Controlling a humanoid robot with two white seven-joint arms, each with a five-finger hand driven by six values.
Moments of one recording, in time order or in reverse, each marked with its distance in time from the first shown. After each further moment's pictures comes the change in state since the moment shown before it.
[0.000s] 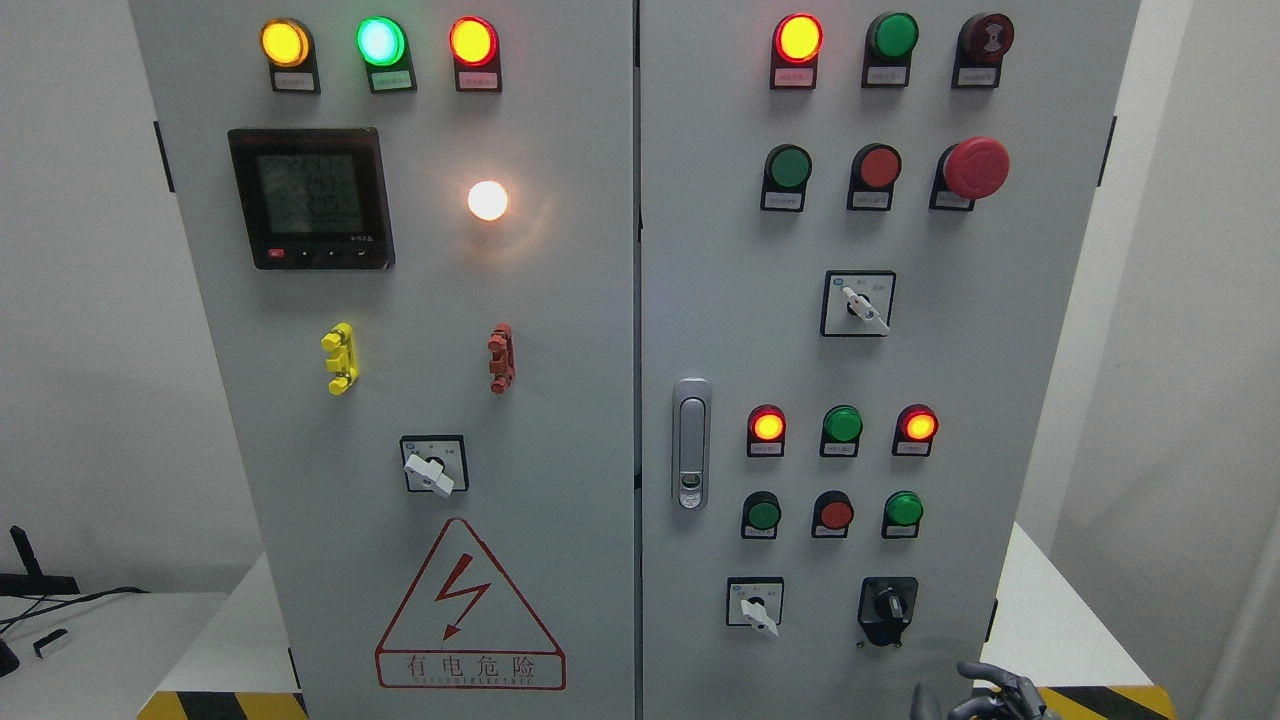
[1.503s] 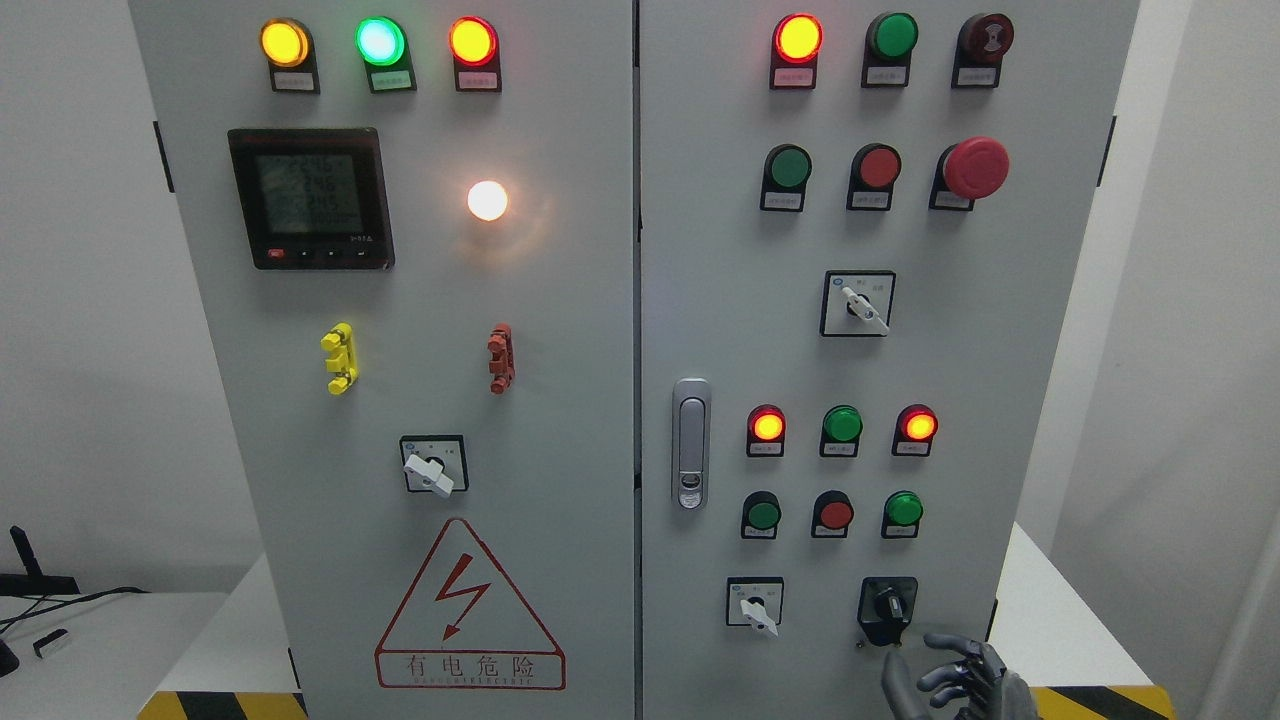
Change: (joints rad) left arm 0.000 0.000 0.000 0.000 0.000 0.000 0.000; right arm -0.104 0.003 0.012 0.098 0.000 0.052 0.000
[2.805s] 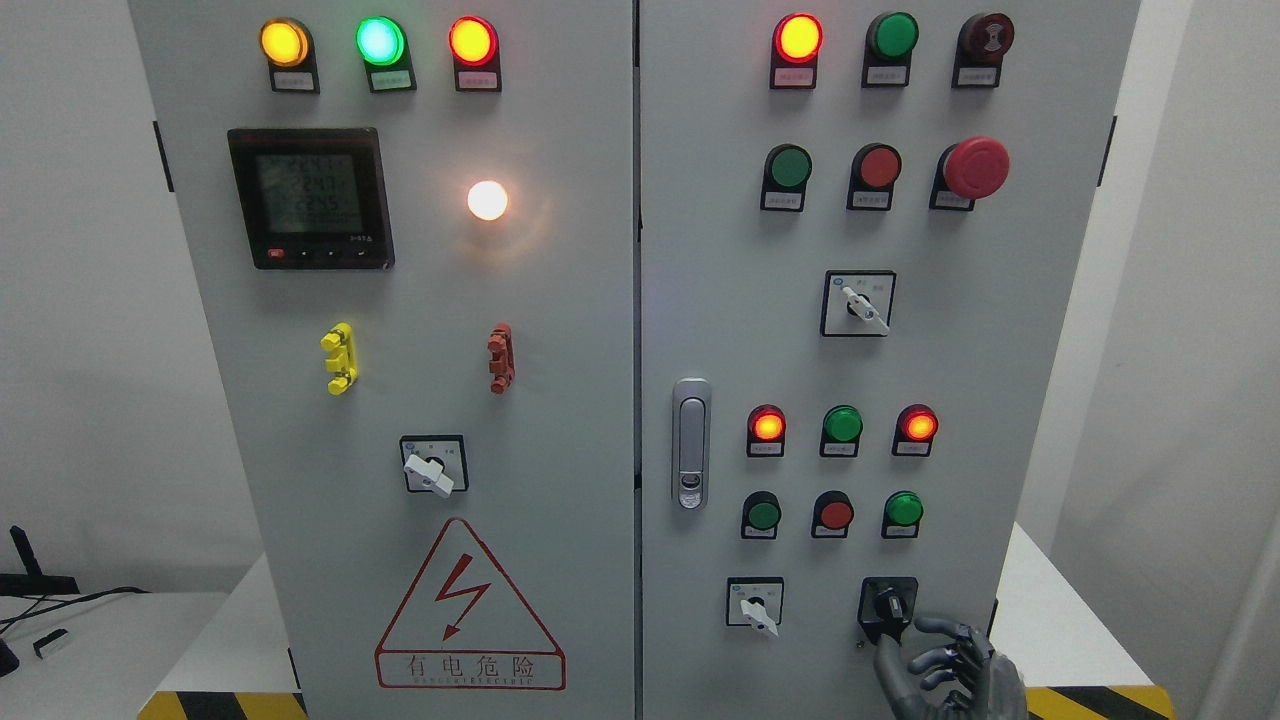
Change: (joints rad) left arm 0.000 0.000 0.000 0.000 0.000 0.000 0.000; right arm -0.048 0.002 0.001 0.038 -0.001 0.019 0.000
